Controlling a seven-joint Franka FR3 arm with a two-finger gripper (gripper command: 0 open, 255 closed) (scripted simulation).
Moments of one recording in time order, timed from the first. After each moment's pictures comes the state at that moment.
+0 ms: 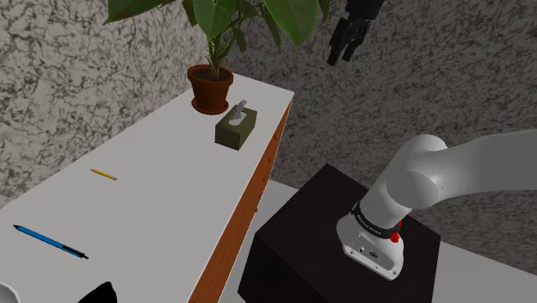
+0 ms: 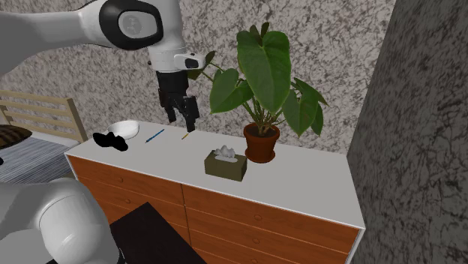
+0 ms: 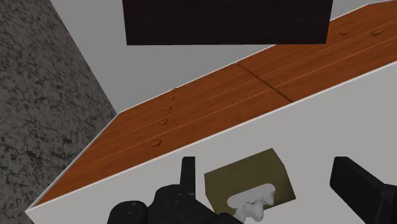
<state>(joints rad) -0.01 -0.80 -0.07 -2.27 -0.05 1.52 -0.05</state>
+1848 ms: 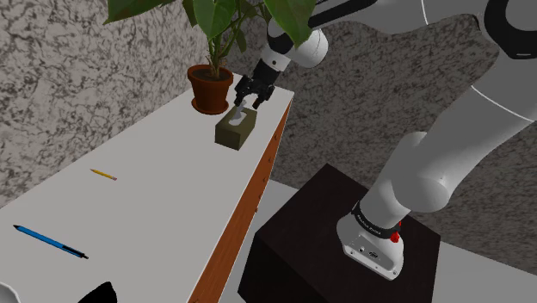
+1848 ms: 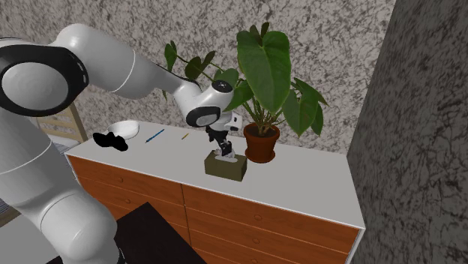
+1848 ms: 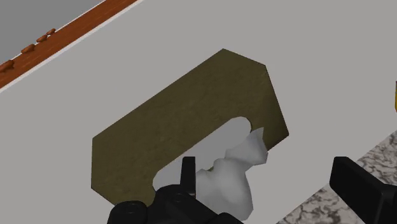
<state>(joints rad) 0.18 -0.14 -0.18 -2.37 0.47 2.40 -0.18</state>
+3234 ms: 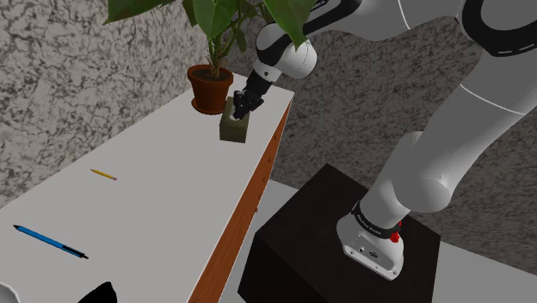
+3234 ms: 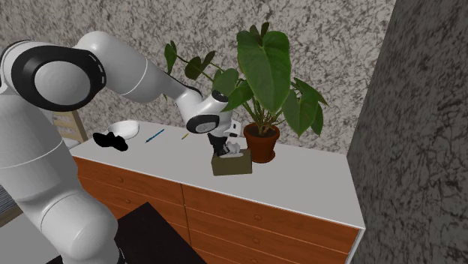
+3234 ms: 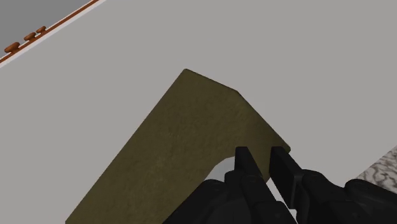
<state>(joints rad) 0.20 -0.05 -0.17 -2.37 0.55 2.49 -0.23</state>
